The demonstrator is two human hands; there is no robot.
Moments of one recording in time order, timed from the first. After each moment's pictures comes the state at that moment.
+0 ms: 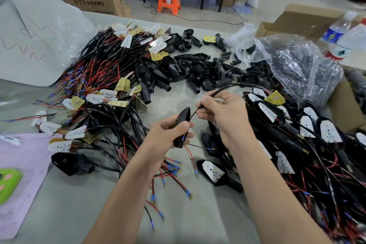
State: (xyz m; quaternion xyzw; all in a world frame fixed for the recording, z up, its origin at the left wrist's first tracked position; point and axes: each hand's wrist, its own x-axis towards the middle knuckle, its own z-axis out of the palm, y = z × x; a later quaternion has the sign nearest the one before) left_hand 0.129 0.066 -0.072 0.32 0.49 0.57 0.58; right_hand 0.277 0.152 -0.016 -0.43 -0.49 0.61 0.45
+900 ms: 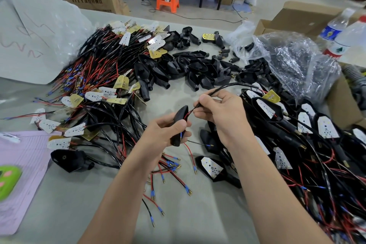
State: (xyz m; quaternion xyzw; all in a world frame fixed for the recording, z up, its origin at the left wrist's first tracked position) left_hand 0.127 0.062 -0.071 0.32 0.50 0.56 0.58; right_hand 0.277 0.143 -0.014 -0.43 -0.48 0.62 0.45
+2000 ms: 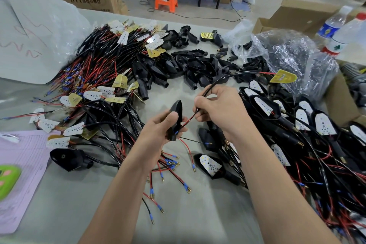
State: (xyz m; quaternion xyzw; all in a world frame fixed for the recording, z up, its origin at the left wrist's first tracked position) left_hand 0.131 0.059 -0.066 0.28 0.48 0.60 0.58; right_hand 0.282 0.145 -0.003 -0.48 -0.60 0.54 0.35
